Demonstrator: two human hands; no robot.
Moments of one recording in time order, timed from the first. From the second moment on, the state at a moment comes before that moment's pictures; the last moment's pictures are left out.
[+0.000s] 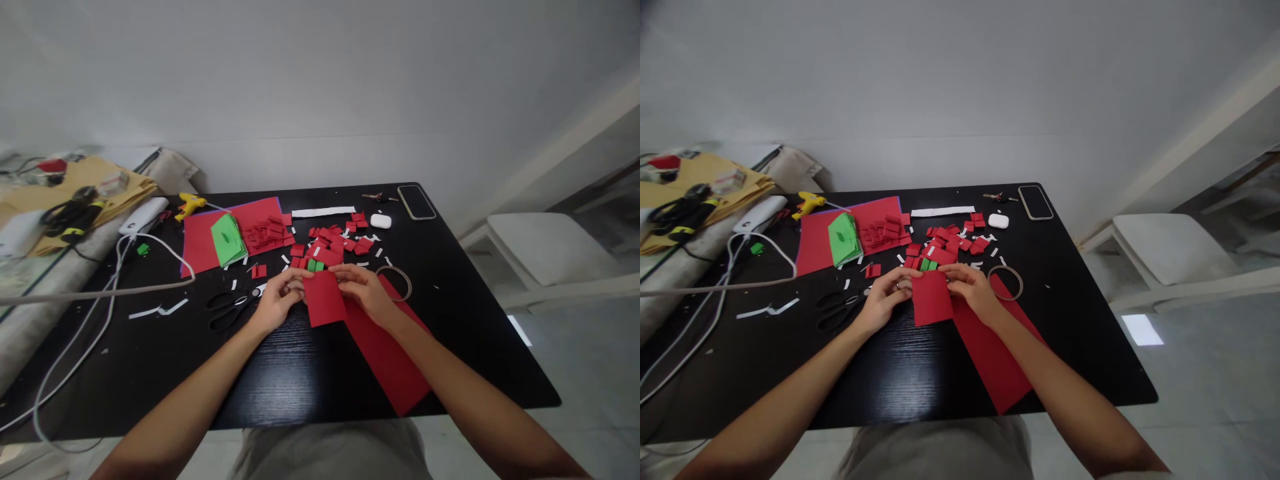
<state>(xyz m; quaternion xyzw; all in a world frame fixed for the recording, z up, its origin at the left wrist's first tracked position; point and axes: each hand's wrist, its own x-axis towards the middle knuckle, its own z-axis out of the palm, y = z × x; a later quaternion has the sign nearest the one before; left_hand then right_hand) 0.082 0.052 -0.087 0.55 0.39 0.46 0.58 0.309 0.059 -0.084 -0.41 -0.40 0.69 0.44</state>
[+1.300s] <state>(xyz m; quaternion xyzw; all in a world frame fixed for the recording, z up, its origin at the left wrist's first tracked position) 0.067 0.054 -0.086 0.80 0.45 0.38 0.11 0.319 0.071 -0.083 -0.44 -0.21 0.71 0.52</state>
